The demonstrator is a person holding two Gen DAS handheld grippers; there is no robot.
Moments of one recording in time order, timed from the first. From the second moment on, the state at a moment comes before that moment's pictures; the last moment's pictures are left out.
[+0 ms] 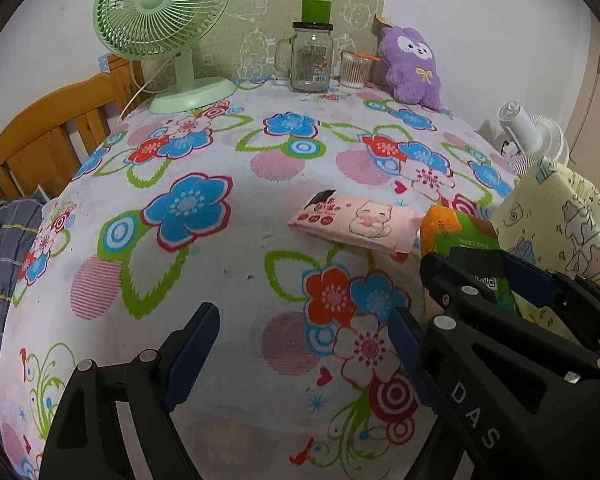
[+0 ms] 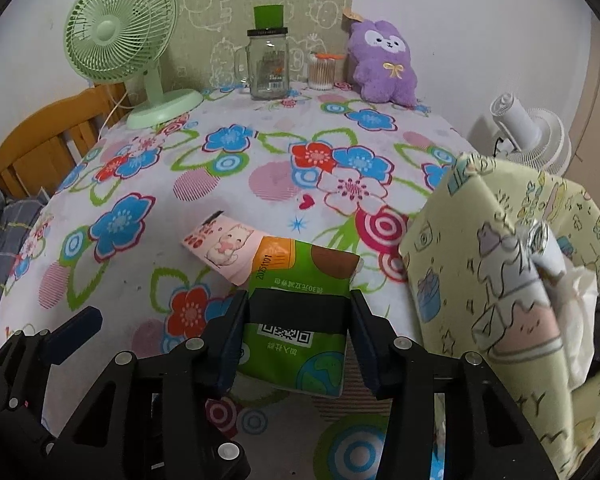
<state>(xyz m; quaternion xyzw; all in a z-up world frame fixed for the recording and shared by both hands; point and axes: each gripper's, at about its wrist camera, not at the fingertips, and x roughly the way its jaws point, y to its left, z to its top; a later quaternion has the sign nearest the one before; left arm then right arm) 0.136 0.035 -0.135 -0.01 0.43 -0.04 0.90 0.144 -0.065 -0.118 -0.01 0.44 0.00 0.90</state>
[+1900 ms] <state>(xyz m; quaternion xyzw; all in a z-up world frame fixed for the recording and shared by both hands) 0.167 0.059 -0.140 -0.01 0.46 0.03 0.89 0.198 -0.037 -0.143 0.02 0.47 0.08 0.88</state>
